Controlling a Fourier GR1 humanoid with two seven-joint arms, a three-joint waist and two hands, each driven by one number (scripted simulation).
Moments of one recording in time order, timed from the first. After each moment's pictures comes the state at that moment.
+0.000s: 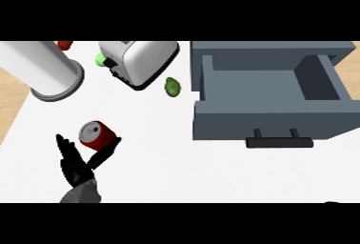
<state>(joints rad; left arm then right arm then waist) -0.17 0.03 0.20 -0.84 0.43 0.63 -0.60 0.17 -0.10 -0.30 -2.22 -0.16 0.11 0.25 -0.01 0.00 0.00</state>
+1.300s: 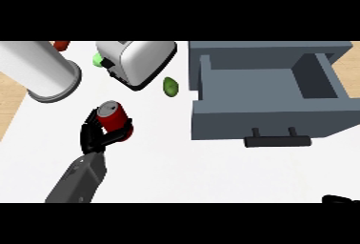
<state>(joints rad) -0.52 0.12 0.18 -0.40 0.38 0.23 -0.71 0.11 -0.09 -0.30 -2.24 -0.11 0.11 0.27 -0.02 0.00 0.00</state>
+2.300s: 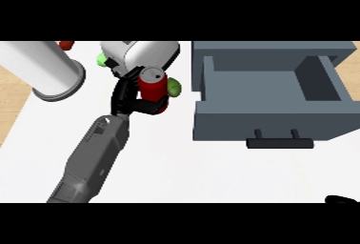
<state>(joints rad) -0.72 0.06 0.00 -0.63 0.25 0.09 -0.40 0.11 -0.09 -0.31 -2.27 -0.08 0.09 0.29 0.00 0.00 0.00</state>
